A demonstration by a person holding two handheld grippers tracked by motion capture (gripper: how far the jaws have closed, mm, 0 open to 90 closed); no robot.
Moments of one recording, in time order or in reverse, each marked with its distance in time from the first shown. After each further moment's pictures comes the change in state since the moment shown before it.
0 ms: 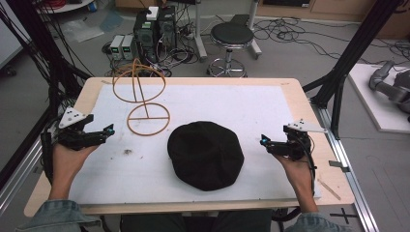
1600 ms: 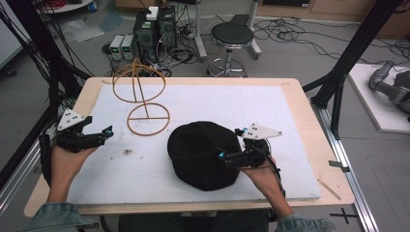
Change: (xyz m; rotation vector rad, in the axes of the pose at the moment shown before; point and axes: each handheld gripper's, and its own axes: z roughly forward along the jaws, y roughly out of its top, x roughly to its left) left arm -0.001 -0.003 -0.005 0.006 0.007 -0.002; right arm 0.108 0.014 0.028 -0.045 0.365 -0.195
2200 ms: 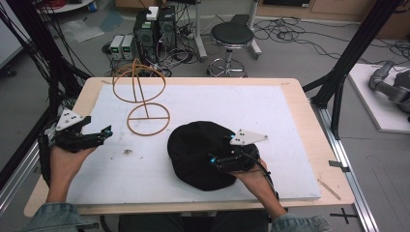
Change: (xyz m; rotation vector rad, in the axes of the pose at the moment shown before) left arm 0.001 0.000 -0.002 -0.007 0.005 -0.001; right arm 0.013 -0.012 0.022 0.053 0.045 -0.040
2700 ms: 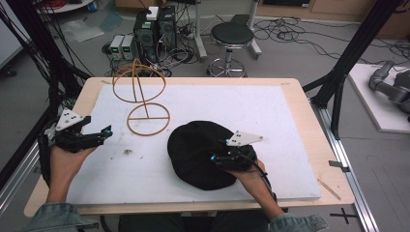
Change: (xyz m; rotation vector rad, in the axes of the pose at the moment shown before) left arm 0.000 0.000 0.000 -0.003 0.001 0.000; right arm 0.001 -0.005 0.009 0.044 -0.025 -0.005
